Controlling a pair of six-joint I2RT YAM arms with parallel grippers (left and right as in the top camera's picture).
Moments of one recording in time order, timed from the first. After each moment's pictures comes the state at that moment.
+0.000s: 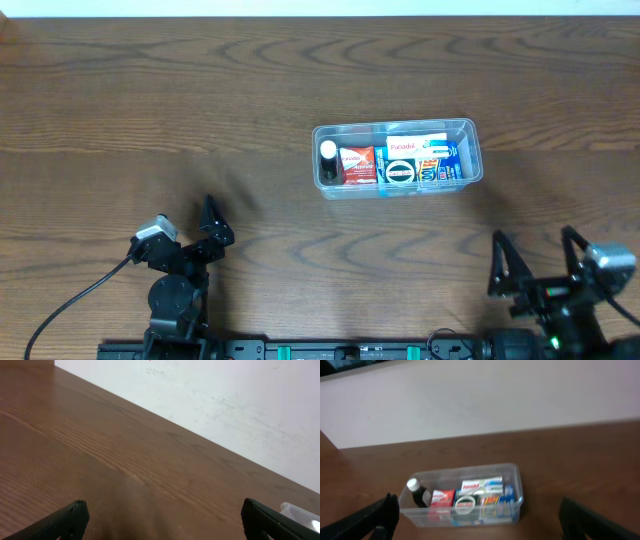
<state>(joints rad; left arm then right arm) -0.14 0.03 0.06 -0.18 -0.30 -0.45 -0.01 0.20 0.84 -0.84 -0.16 0.24</state>
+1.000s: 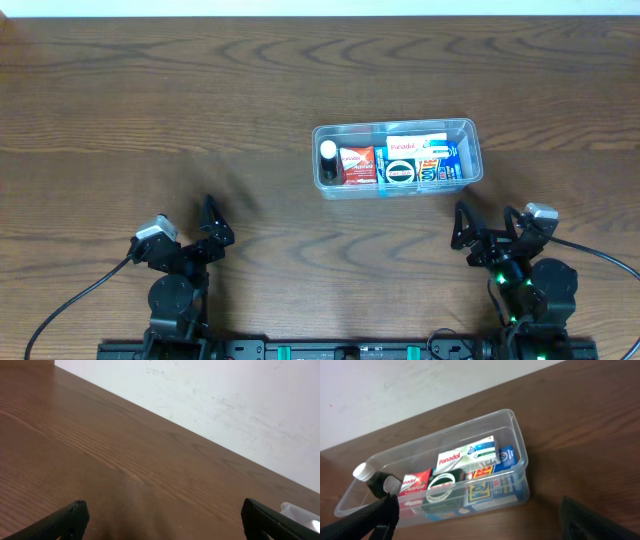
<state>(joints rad) -0.14 0.03 0.06 -0.18 -0.29 -0.45 -0.01 0.20 0.18 -0.27 -0.16 0.41</state>
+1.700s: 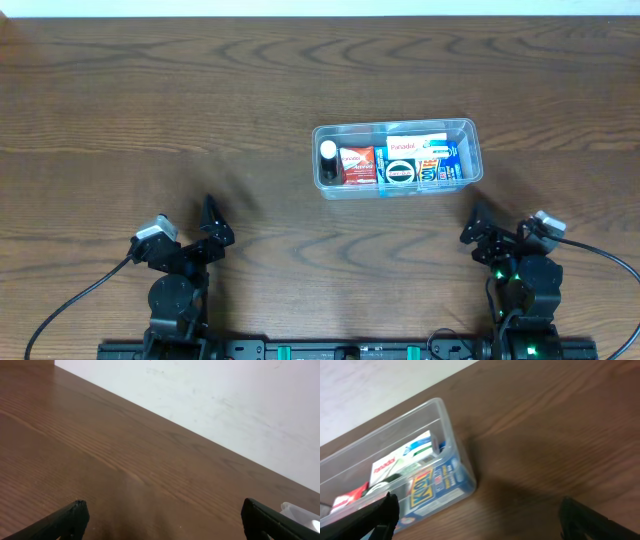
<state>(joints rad) -0.14 0.04 0.06 -0.18 -0.30 -0.45 -0.01 0.23 0.08 -0.23 0.11 0.49</state>
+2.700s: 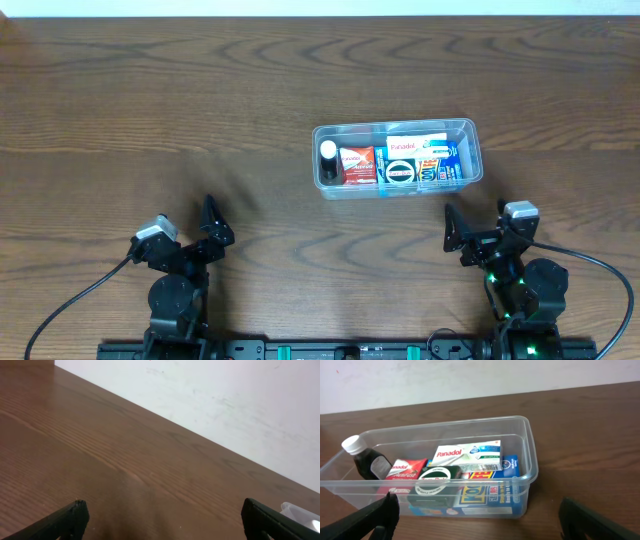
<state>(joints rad) -0.14 0.04 0.06 -0.18 -0.30 -0.45 -0.01 0.23 0.07 -0.08 -0.22 0.18</state>
